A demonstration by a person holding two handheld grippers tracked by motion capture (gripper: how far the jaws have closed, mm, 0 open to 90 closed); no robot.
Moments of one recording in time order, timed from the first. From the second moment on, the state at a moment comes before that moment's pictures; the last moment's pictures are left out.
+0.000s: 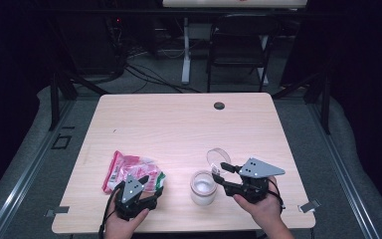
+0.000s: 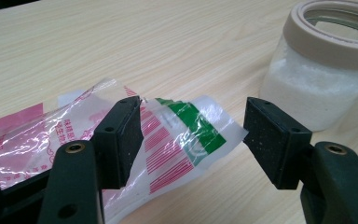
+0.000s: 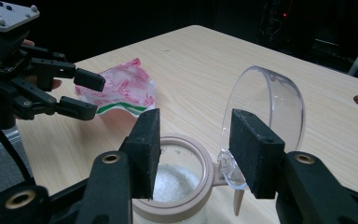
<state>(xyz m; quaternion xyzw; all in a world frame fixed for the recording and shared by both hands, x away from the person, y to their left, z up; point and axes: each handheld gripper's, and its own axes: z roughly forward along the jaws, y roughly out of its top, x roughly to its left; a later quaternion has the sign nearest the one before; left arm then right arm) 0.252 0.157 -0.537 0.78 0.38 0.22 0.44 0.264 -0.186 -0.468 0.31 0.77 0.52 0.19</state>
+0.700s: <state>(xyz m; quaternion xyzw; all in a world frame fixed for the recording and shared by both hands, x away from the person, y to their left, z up) 0.252 0.149 -0.525 0.78 0.38 0.22 0.44 0.264 -0.195 -0.458 0.32 0.78 0.50 0.20</state>
